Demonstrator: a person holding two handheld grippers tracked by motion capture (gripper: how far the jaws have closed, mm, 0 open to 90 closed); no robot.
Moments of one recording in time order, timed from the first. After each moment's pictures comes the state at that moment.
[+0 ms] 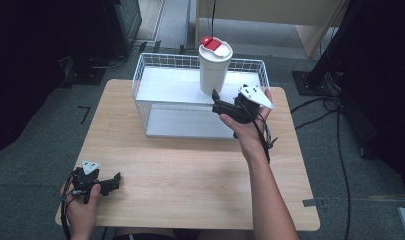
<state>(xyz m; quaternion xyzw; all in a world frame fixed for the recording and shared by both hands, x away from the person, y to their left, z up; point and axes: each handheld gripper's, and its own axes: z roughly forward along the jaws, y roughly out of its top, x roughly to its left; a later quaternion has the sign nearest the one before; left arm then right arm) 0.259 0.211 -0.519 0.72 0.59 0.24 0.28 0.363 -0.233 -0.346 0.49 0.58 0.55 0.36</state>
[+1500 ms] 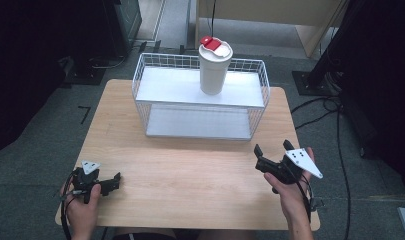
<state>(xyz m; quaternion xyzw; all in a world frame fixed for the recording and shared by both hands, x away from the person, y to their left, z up) 0.259 0.211 -0.519 0.72 0.59 0.24 0.28 0.234 -0.340 -0.431 0.53 0.56 0.51 0.37</state>
